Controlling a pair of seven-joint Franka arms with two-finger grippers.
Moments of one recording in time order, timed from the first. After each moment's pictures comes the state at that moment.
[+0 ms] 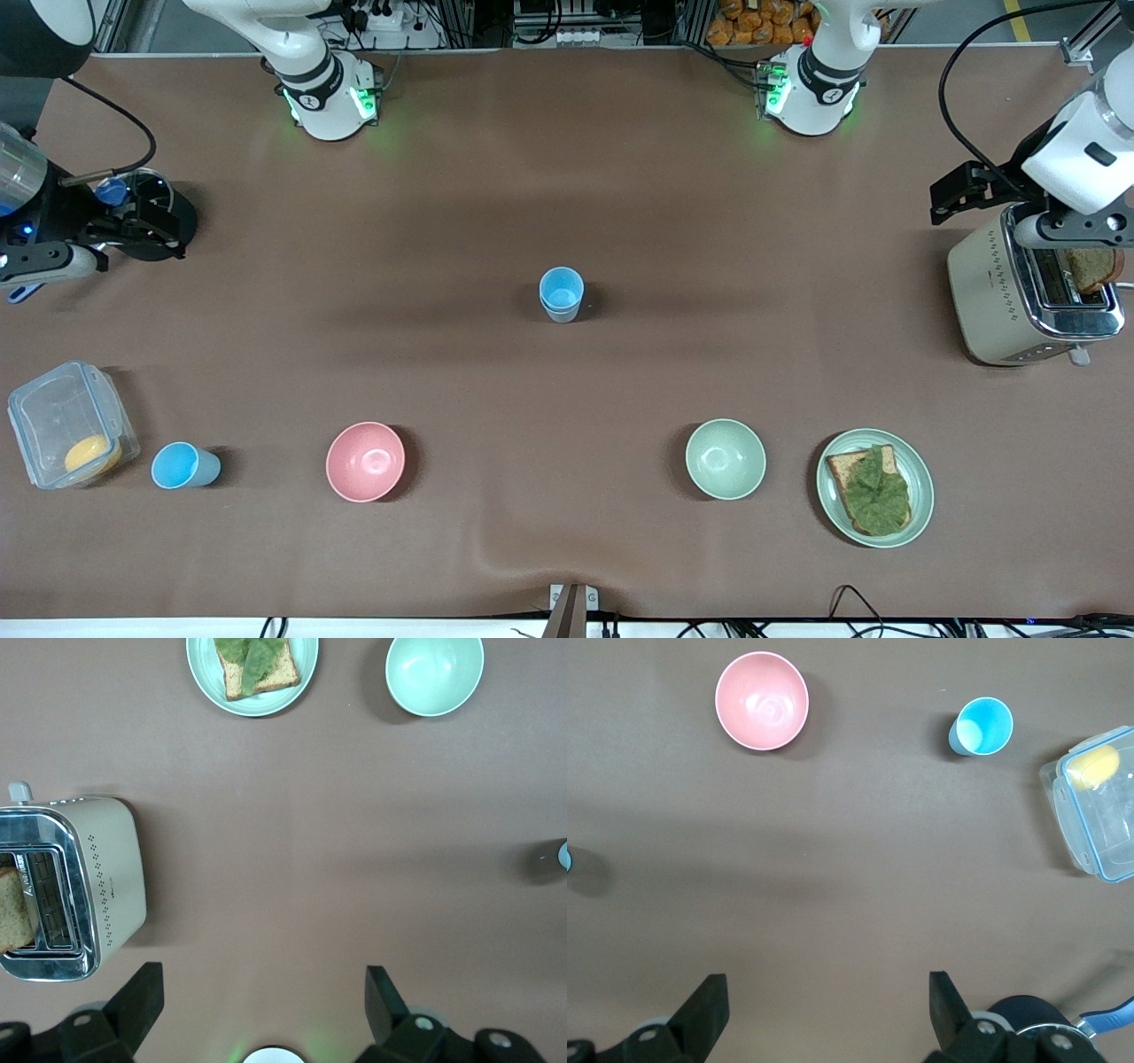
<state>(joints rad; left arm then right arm) 0.00 0.03 -0.14 -1.50 0.03 1.45 -0.10 0.01 0.02 0.01 -1.61 0.01 1.61 -0.14</state>
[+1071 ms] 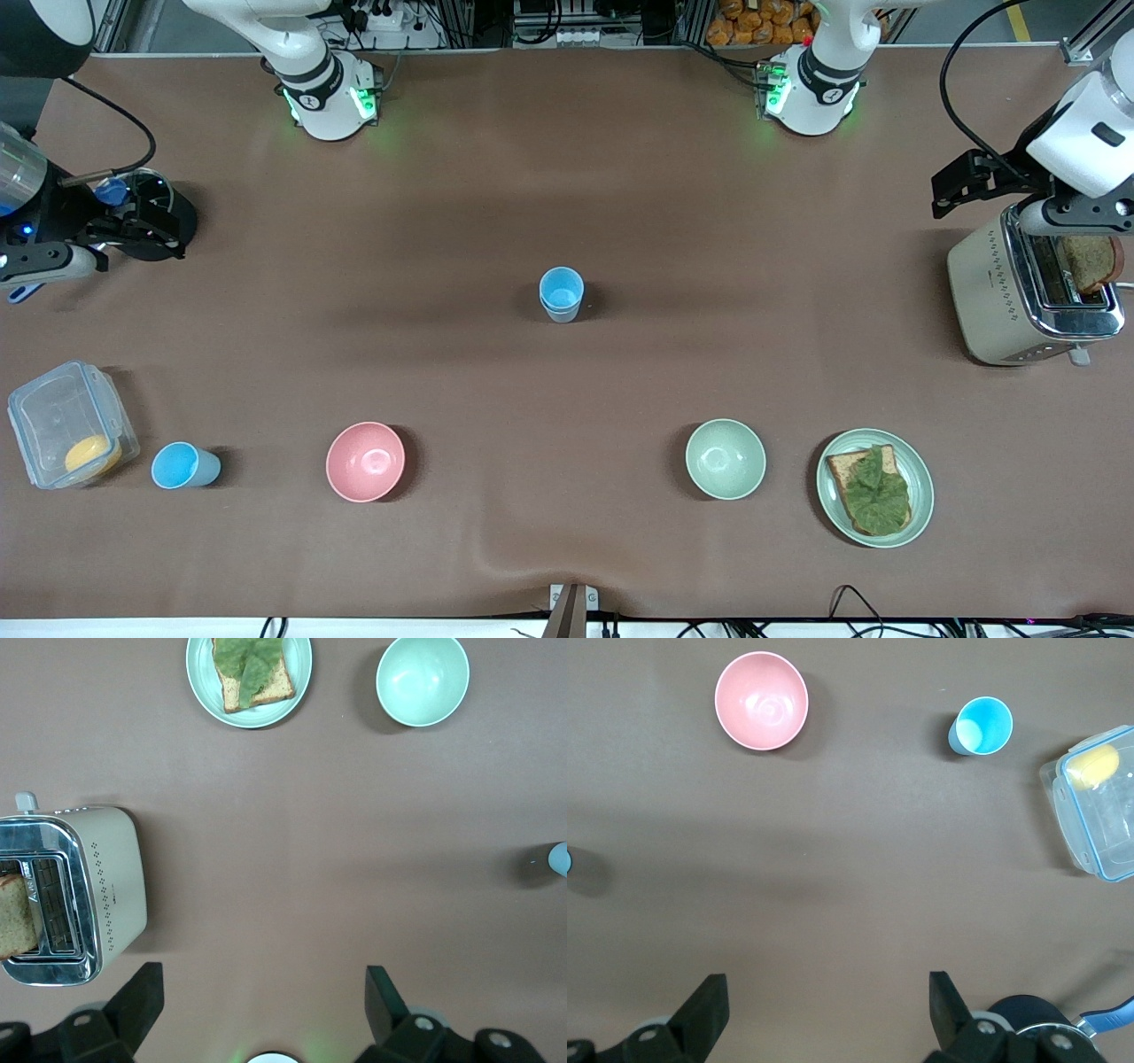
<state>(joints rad) 0.00 0.02 -0.15 -1.48 0.03 1.45 -0.10 0.01 0.02 0.01 -1.61 0.01 1.61 -0.14</state>
